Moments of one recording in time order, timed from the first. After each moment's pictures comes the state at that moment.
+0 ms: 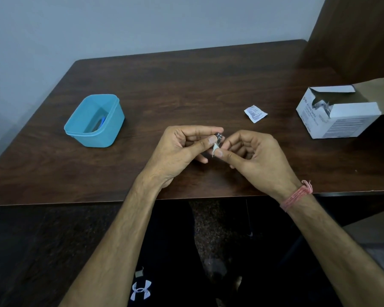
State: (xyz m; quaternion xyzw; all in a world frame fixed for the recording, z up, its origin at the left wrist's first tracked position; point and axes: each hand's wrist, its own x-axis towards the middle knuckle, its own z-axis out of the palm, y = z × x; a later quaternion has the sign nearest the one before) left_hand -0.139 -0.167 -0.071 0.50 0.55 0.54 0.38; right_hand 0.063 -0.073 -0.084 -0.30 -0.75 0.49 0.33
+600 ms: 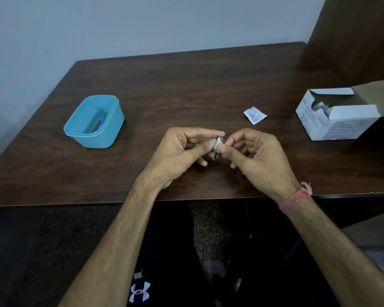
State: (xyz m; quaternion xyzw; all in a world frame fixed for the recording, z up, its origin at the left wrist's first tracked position) left_hand -0.138 -0.166 -0.071 0.51 0.56 0.53 0.38; right_hand 0.065 -0.072 -0.081 -0.32 -0.73 0.50 0.34
